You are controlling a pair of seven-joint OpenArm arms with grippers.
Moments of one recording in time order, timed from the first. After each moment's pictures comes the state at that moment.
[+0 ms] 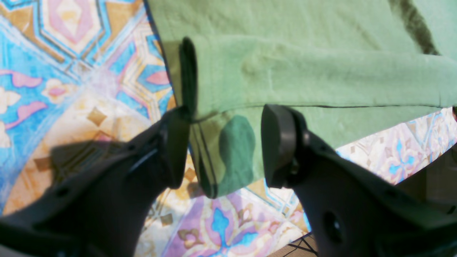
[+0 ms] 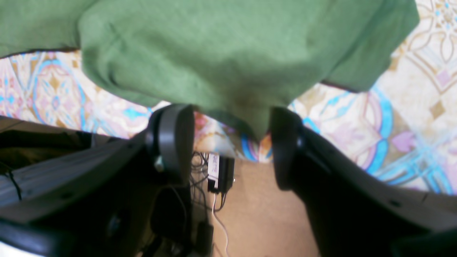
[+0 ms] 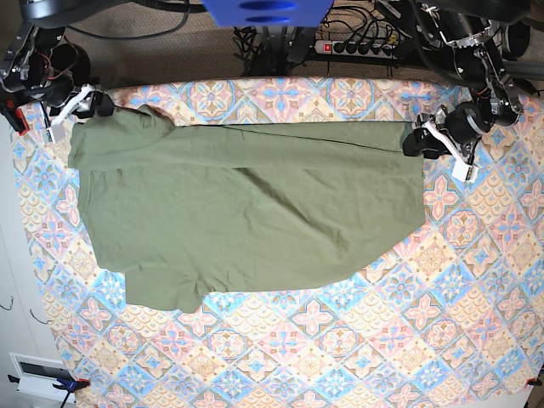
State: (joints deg) left arm 12.1 -15.7 -32.3 86.8 -46.8 -41.3 65.6; right arm -24.7 23.0 38.7 86.8 52.1 40.9 -66.4
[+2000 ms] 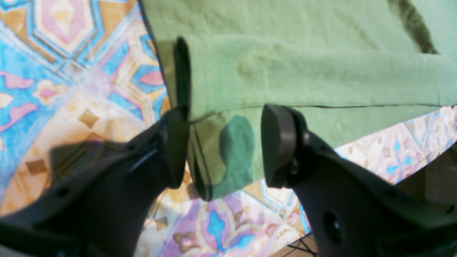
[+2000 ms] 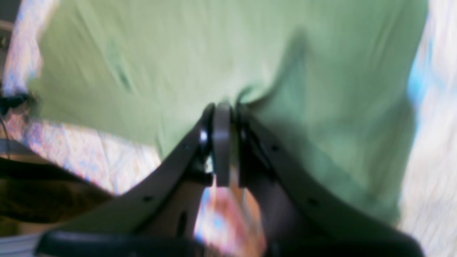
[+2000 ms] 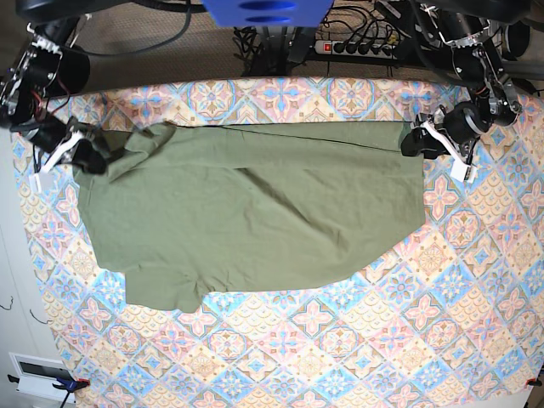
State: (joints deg) left arm 11.9 -15.3 -32.3 86.8 -46.6 -41.3 65.5; right arm -10.0 24.4 37.7 85.1 64.8 40.9 -69.9
